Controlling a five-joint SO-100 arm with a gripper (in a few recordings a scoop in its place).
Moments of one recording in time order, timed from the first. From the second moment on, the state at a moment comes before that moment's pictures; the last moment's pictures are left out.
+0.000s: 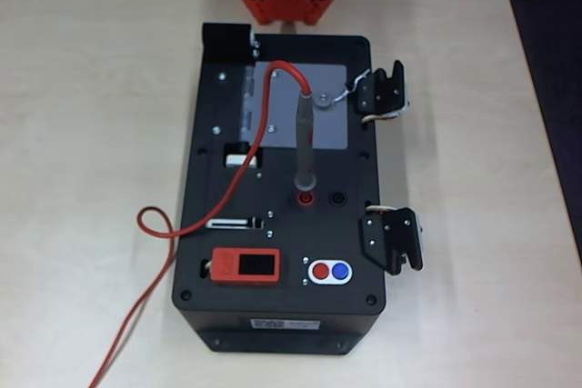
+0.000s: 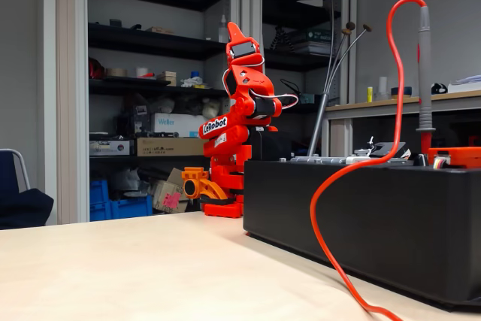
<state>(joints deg) -0.3 190.5 179.8 -109.9 145.8</state>
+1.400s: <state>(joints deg) 33.5 193.4 170.0 -54.5 145.5</state>
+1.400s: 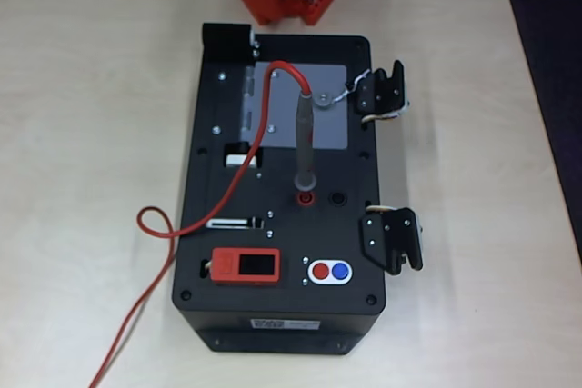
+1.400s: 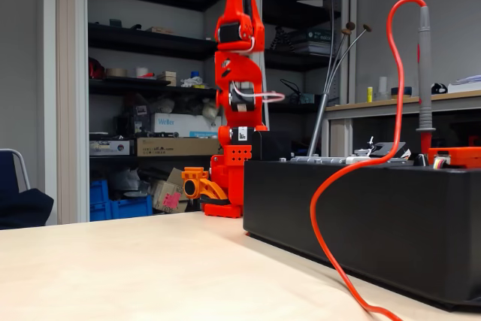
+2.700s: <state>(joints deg) -15.8 148.1 115.9 35.1 85.7</state>
